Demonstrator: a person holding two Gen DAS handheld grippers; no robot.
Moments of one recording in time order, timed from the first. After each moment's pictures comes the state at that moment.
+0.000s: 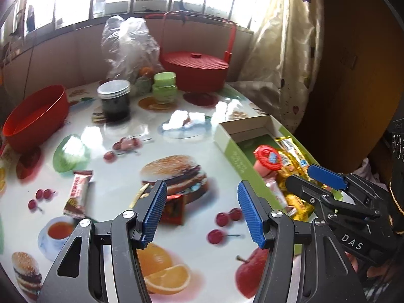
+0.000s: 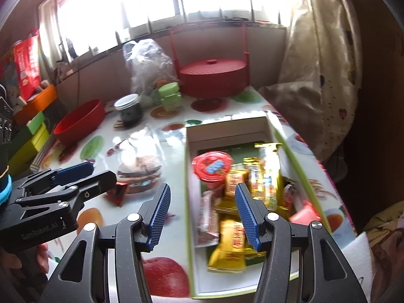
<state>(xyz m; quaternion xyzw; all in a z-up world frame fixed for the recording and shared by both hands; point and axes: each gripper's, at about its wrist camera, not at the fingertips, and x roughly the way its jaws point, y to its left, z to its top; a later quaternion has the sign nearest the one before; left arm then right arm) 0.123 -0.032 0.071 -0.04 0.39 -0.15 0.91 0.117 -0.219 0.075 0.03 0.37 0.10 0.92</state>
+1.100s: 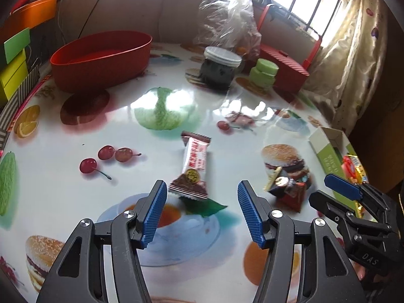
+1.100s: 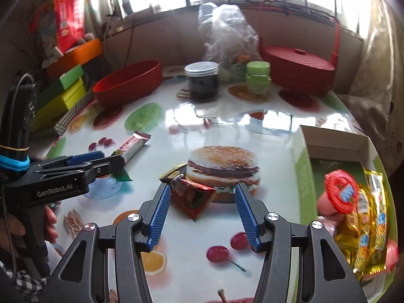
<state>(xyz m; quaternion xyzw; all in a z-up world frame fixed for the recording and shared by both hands) 0.139 0.100 0.017 -0.12 0.44 -0.04 0.89 0.154 -0.100 0.043 -0.04 0.41 0.24 0.88</state>
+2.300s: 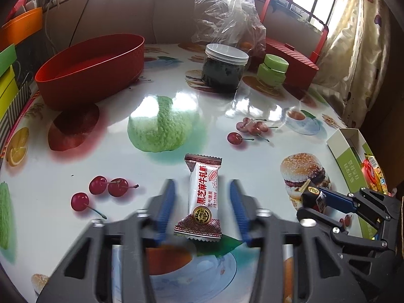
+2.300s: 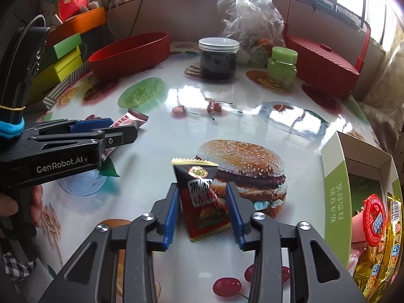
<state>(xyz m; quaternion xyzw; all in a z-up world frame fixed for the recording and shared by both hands) 0.174 0.099 0.007 -0.09 0.44 -0.03 0.89 0.181 -0.067 0.013 -0.10 0.44 0.24 0.86</state>
